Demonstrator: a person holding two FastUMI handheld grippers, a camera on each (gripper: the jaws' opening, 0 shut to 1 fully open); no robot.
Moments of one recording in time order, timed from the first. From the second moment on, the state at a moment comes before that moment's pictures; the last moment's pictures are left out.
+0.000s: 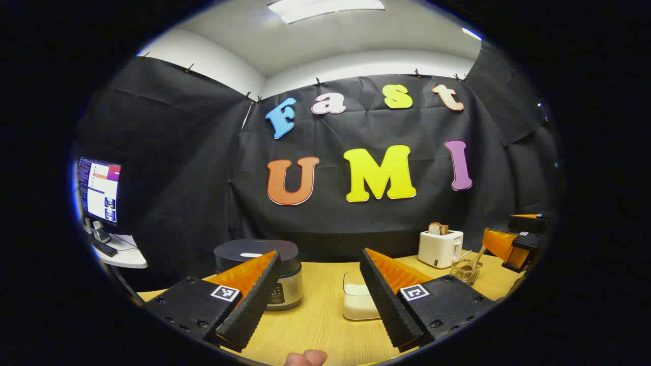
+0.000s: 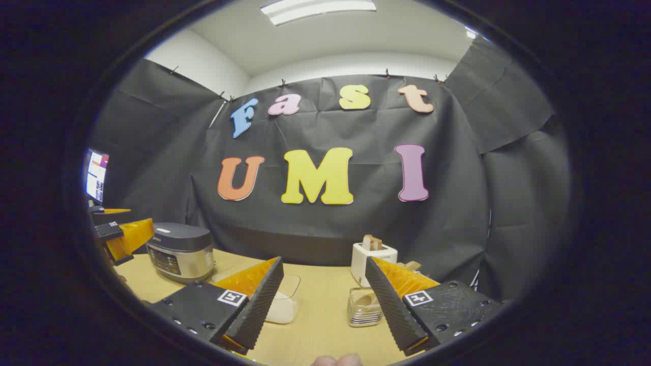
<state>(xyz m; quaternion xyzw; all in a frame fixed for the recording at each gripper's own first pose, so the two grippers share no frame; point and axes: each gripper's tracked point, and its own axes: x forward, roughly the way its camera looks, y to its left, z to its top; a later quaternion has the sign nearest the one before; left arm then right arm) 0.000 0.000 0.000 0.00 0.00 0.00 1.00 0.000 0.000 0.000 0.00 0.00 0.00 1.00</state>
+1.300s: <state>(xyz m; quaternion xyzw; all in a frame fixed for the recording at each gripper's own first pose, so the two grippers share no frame) 0.006 0.006 -0.009 -0.01 0.01 0.00 1.00 0.030 -0.061 -0.054 0.05 0.10 -0.06 0.99</state>
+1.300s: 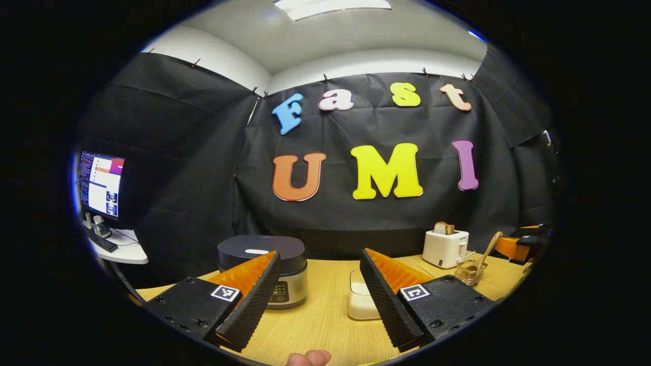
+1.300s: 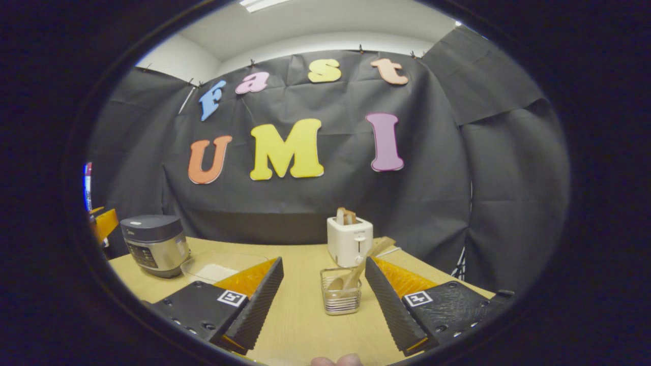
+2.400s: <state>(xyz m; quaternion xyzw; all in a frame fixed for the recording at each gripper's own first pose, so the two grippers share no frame) 0.109 0.109 0.008 -0.01 0.08 0.06 1.00 0.149 -0.134 -0.143 0.13 0.20 -0.09 0.97</state>
